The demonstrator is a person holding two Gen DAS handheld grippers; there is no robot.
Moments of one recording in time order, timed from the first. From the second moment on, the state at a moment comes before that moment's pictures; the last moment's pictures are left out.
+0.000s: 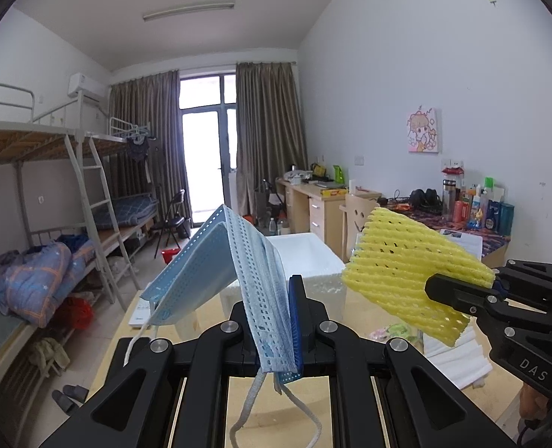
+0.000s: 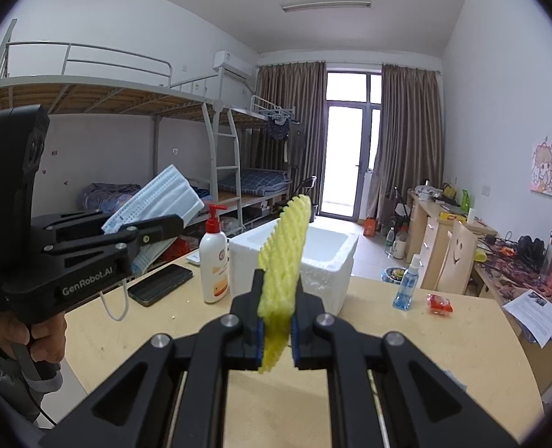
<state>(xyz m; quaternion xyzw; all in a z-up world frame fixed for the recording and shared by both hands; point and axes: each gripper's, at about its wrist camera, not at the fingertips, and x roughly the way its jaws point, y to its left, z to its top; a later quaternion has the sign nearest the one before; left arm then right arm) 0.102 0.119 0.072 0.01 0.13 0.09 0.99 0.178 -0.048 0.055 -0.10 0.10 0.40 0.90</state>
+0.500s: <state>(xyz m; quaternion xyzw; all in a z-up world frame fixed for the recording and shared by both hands) 0.128 0.138 0.081 0.00 0.15 0.09 0.99 0.202 -0.030 0.070 -0.10 0.10 0.41 0.90</state>
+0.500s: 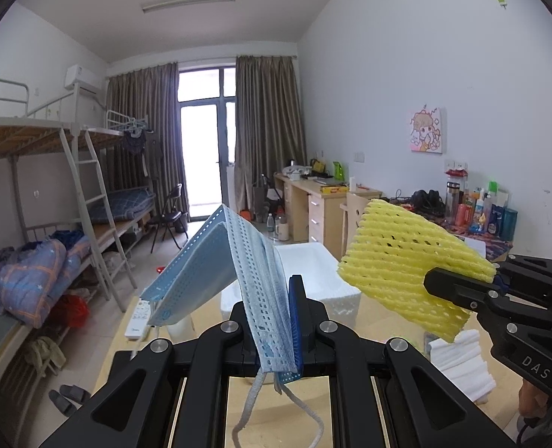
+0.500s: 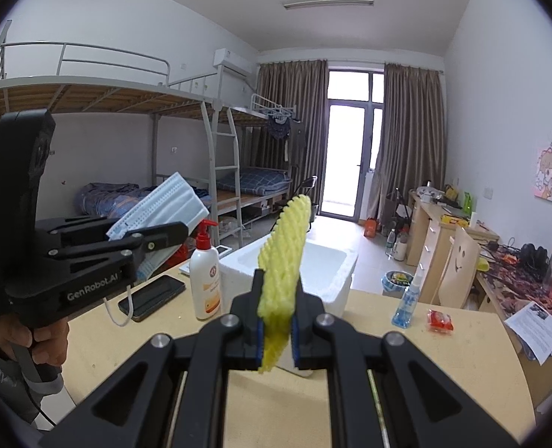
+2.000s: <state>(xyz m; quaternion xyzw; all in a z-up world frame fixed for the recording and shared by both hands) 0.206 0.163 0.073 0.02 0.17 0.13 0.98 0.295 0.040 0.062 -0.13 0.16 0.43 0.88</state>
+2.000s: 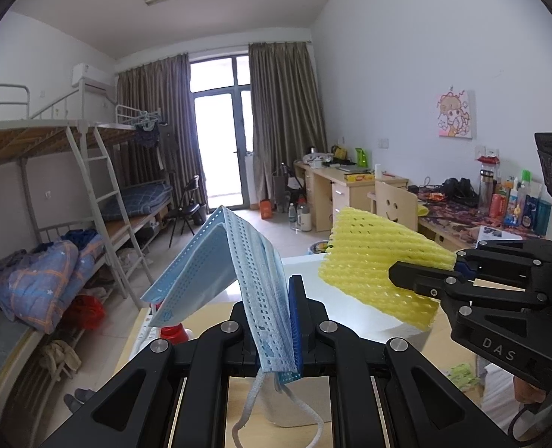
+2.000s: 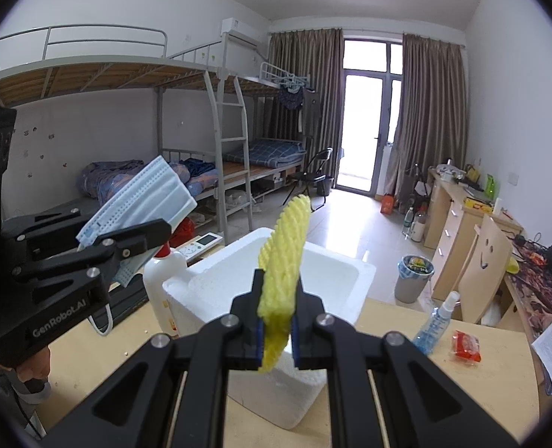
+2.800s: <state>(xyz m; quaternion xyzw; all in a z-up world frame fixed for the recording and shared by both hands) 0.217 0.168 0.069 0.02 0.18 0.13 0.97 0.340 0.078 0.044 -0.14 0.23 0.44 0.86</state>
